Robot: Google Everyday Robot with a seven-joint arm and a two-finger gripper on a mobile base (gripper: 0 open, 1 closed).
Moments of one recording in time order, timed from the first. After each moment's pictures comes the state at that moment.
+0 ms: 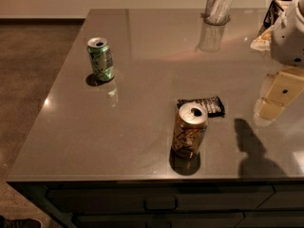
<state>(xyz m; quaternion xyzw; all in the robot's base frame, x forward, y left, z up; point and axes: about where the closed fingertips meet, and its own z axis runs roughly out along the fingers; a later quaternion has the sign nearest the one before) 0.438 -0.217 0.977 -0.60 0.78 -0.03 0.16</state>
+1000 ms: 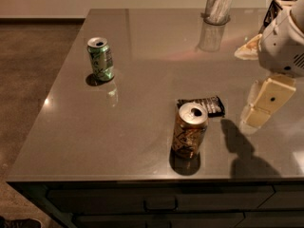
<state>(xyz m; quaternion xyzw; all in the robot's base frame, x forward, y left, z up) 0.432 -0.188 0.964 -0.62 0.76 0.03 0.19</state>
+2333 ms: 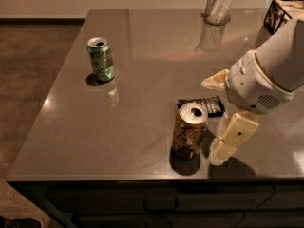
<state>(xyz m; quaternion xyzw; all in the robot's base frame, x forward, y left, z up) 0.404 -0.128 0.914 -0.65 0.72 0.12 0.21</state>
